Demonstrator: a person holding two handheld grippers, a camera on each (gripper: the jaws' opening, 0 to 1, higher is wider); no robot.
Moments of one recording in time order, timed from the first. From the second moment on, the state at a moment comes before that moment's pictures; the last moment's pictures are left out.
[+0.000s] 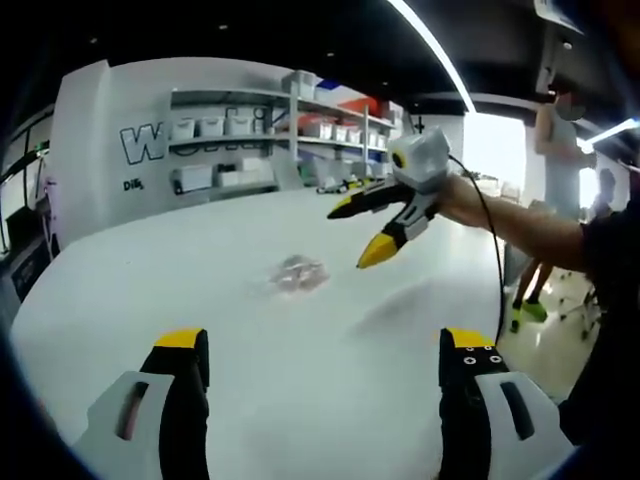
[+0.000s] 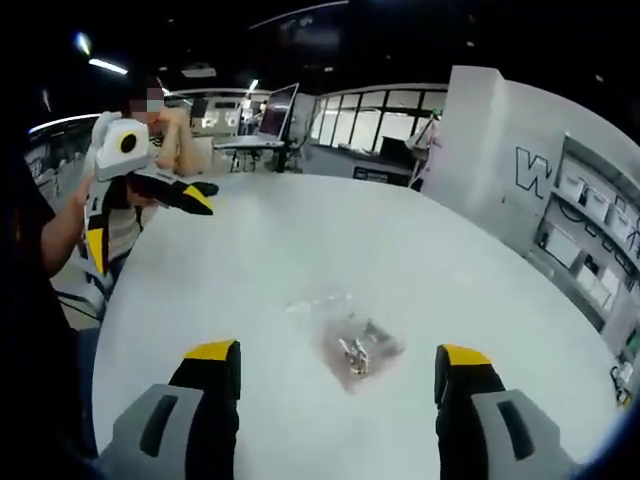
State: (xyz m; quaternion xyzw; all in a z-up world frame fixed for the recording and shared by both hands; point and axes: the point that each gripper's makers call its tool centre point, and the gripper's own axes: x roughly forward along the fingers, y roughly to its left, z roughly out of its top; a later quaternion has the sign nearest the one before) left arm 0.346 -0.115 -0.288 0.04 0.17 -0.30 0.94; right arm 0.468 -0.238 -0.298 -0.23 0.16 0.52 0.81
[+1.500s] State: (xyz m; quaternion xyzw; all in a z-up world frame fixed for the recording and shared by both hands) left arm 0.347 -0.111 -0.291 0.05 0.17 -0.30 0.94; right arm 0.497 -0.223 -0.317 -0.23 0.18 0.51 0.81
